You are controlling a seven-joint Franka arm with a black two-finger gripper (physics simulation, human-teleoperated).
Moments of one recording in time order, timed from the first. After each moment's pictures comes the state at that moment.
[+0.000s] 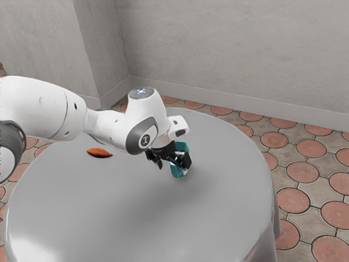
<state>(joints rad) -0.40 0.37 0.20 -1.97 -0.15 2.53 -0.15</state>
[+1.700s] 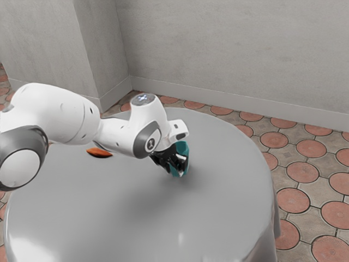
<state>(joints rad) -0.39 0.50 0.22 -1.89 -0.24 2.59 -0.04</state>
